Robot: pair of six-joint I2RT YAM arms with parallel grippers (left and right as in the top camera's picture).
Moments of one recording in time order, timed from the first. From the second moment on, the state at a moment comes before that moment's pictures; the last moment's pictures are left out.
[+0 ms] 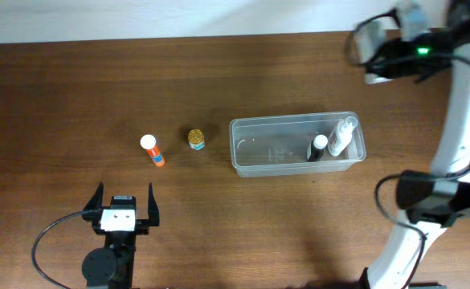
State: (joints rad) left arm 0.01 0.01 0.01 -0.08 0.00 0.16; right arm -0.16 2.12 2.61 -1.69 -0.42 -0.38
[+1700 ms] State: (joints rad) left arm 0.01 0.01 0.01 -0.08 0.00 0.16; right arm -0.39 1.94 2.21 -1.50 0.02 0.18
